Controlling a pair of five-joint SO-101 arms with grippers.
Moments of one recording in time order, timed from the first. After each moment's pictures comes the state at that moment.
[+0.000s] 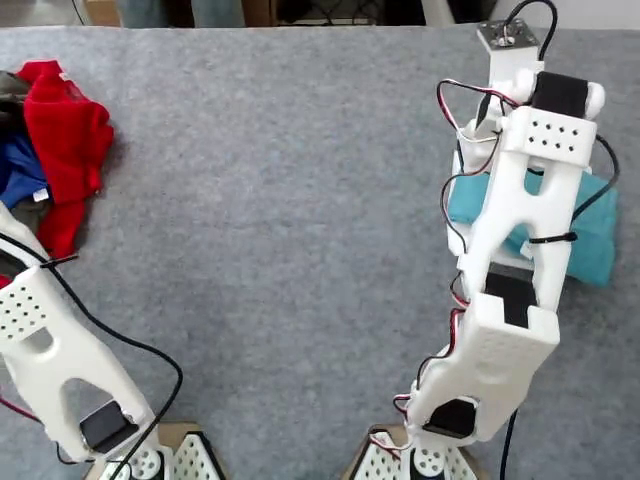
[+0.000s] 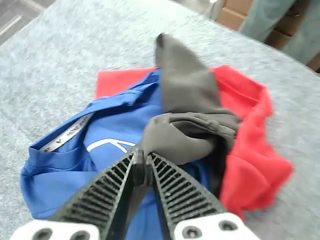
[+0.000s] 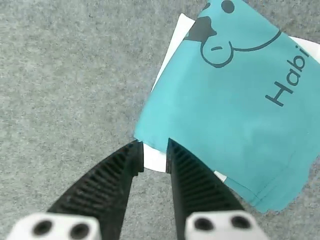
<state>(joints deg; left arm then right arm) -40.0 49.6 -90.7 88.0 -0.9 14.4 21.8 -39.3 100.8 18.2</state>
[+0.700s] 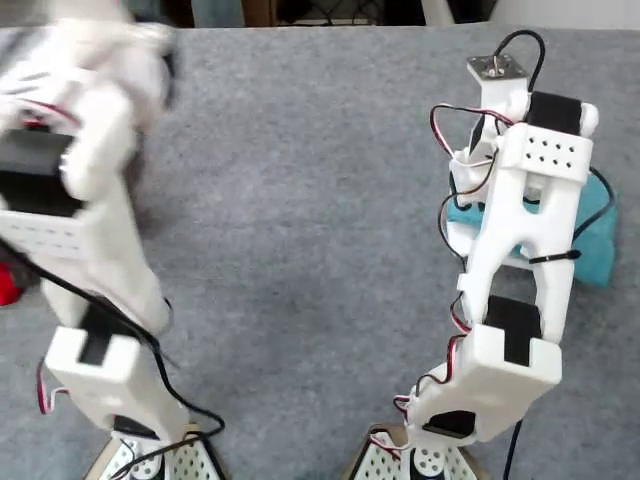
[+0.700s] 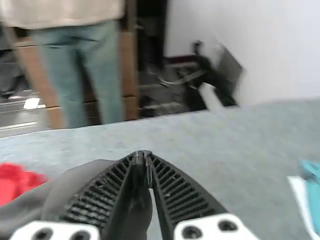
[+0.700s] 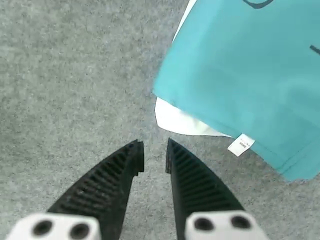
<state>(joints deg) 6.9 8.3 -77.7 98.2 -0.9 14.4 11.2 -20.3 100.8 18.2</state>
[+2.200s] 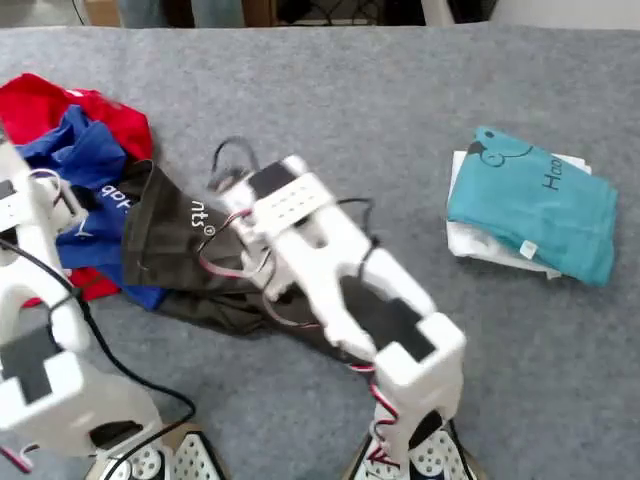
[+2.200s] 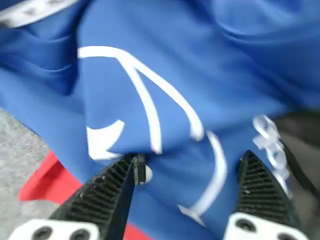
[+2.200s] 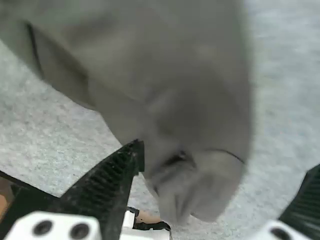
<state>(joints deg) -35.2 4.3 18.1 50.8 5.9 -37.3 20.4 -0.4 92.4 6.5</state>
